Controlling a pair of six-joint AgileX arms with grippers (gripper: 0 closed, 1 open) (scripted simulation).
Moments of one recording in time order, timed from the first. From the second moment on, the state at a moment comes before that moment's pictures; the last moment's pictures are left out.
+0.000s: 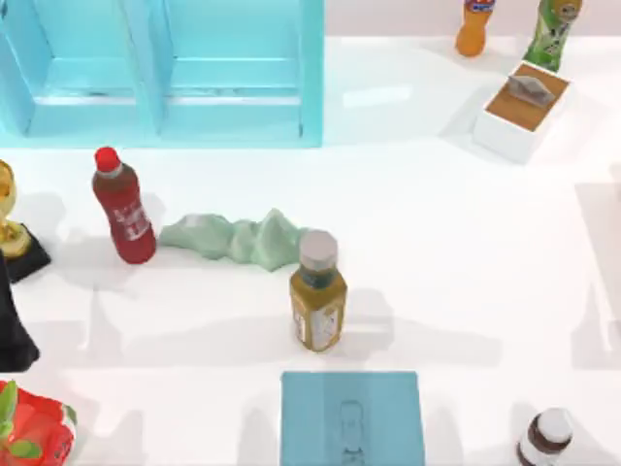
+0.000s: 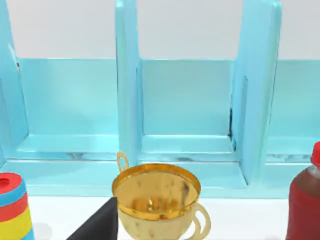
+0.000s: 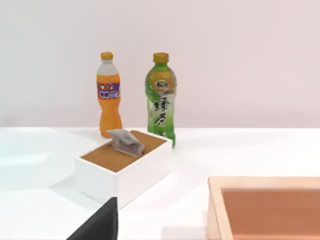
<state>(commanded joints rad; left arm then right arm) 0.00 0.00 0.00 0.00 0.00 0.00 0.00 0.00 0.00 0.00 0.00 0.00</state>
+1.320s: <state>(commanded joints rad) 0.37 1.42 1.04 -0.88 -0.03 1.67 0.00 0.00 0.00 0.00 0.00 0.00</state>
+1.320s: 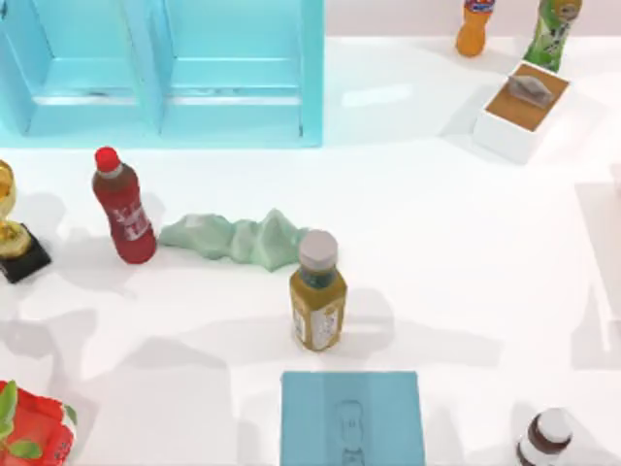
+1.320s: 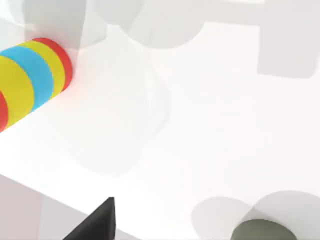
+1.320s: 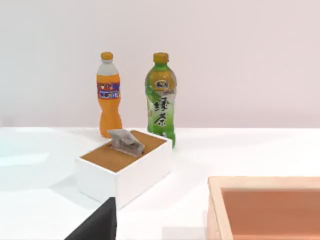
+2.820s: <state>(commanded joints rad) 0.83 1.81 1.32 -1.07 0.00 2.42 0.00 0.00 0.00 0.00 0.00 0.00</state>
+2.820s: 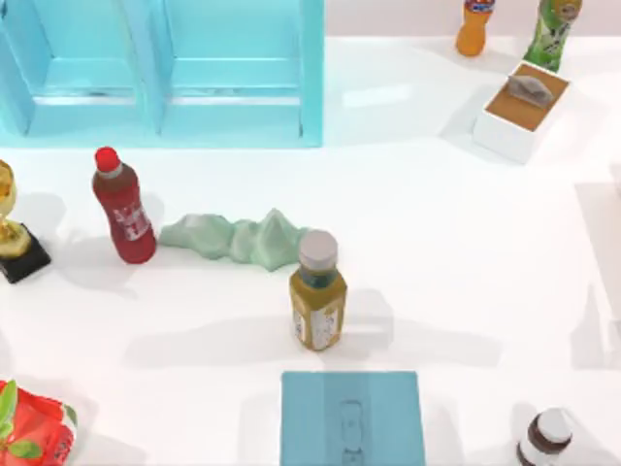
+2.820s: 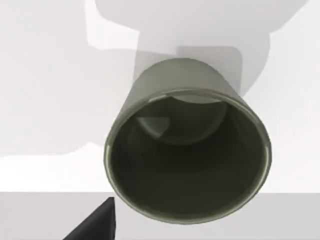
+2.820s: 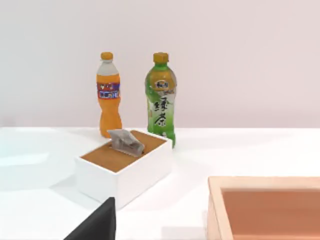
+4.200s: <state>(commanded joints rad) 0.83 1.87 1.16 -0.86 0.00 2.43 0.00 0.00 0.00 0.00 0.00 0.00</state>
